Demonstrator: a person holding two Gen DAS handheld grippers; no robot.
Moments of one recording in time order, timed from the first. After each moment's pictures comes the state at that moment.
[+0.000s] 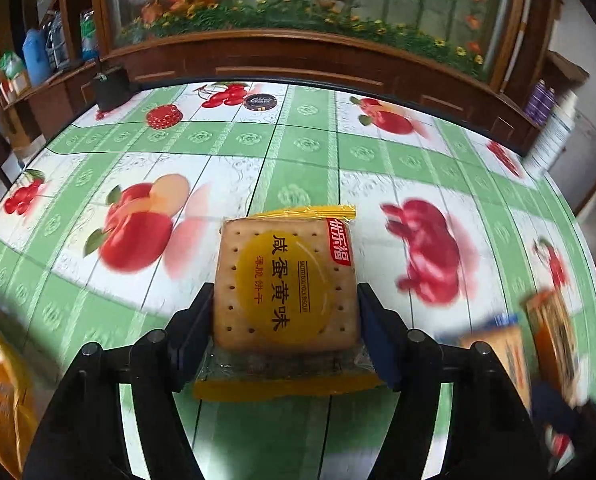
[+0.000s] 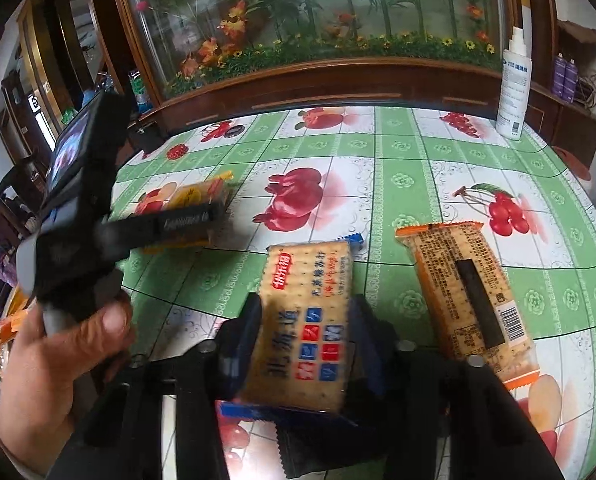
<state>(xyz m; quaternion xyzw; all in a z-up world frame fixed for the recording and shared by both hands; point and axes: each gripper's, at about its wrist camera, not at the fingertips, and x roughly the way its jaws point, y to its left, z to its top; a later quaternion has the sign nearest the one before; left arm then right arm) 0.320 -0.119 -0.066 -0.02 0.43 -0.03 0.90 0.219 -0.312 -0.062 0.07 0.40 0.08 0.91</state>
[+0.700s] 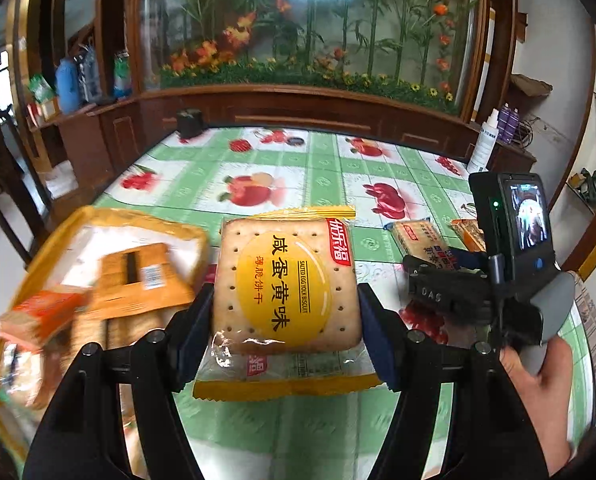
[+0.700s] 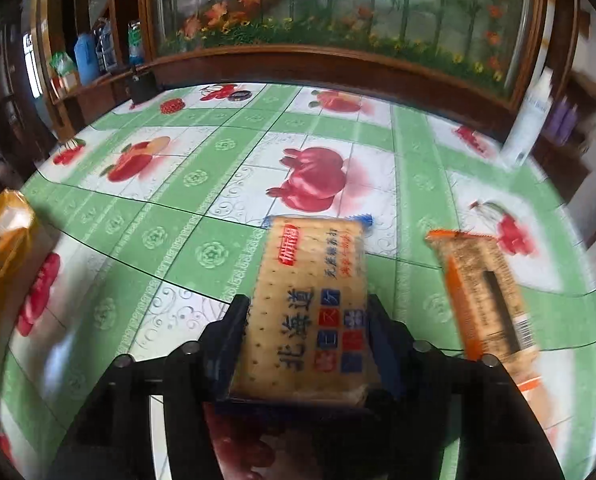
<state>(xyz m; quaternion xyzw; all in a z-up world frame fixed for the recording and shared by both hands) 0.137 -0.047 0.002 -0.02 0.35 -0.03 0.94 0.227 -0.258 -0.075 -0.05 0.43 0.03 0.90</state>
